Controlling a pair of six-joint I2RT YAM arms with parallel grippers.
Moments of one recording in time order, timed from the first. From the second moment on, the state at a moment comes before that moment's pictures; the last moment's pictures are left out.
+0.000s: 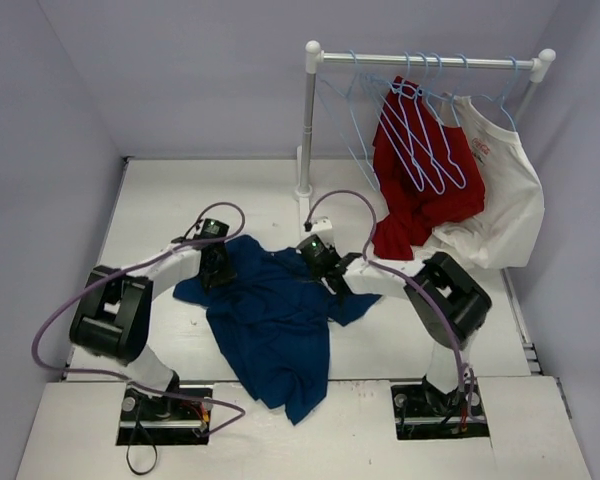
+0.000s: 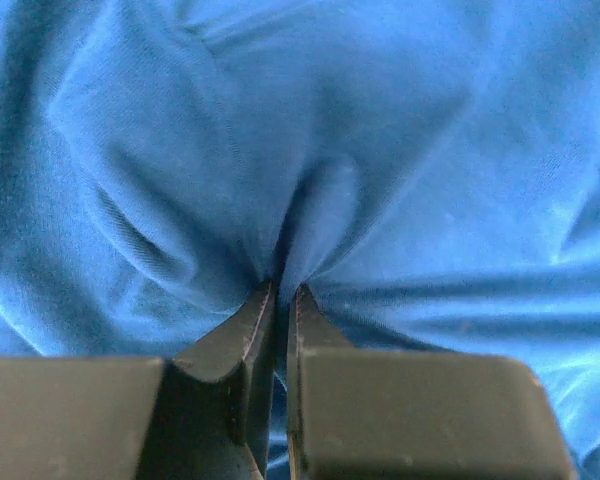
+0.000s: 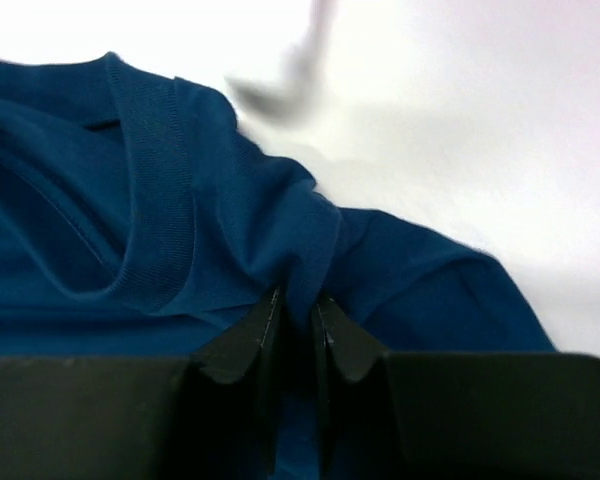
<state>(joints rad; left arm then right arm) -0.32 1.64 0.95 -0.49 -0.07 -0.59 0.79 1.84 1.01 -0.05 0.44 0.43</state>
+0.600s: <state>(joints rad) -0.33 1.14 0.73 -0.74 -0.05 -0.64 0.80 1.39 0.80 -0.23 0.45 0.49</state>
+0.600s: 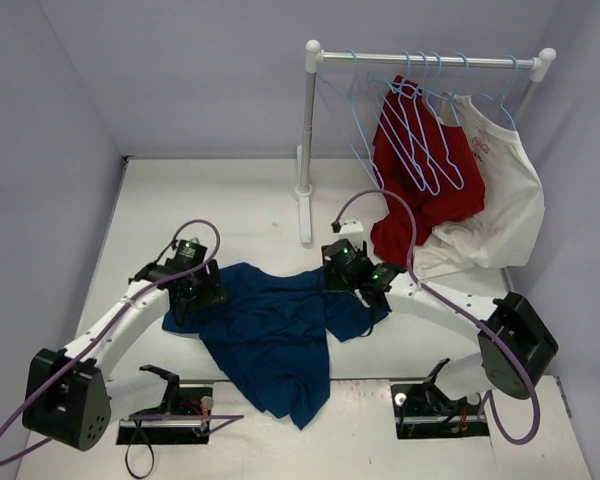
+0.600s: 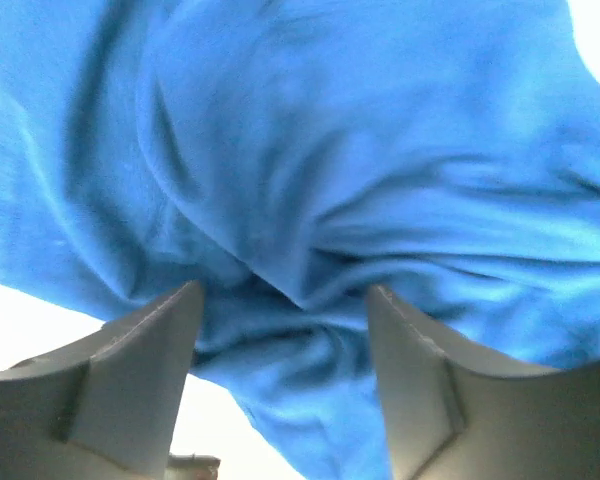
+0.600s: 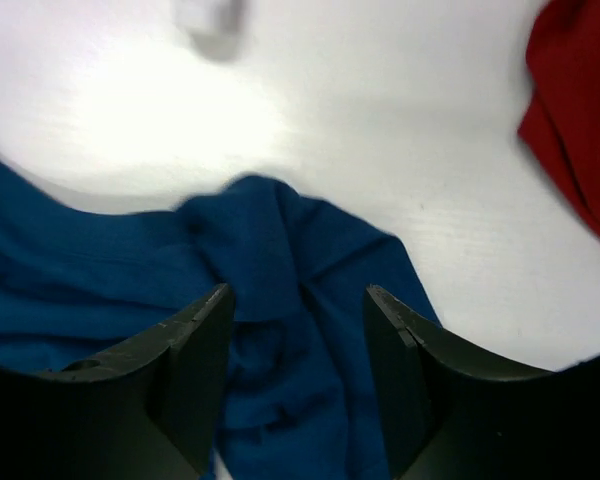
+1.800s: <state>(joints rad) -0.27 1.85 1.37 -0.80 0.32 0.14 0.70 1.71 1.02 -0.21 -0.21 -0.07</state>
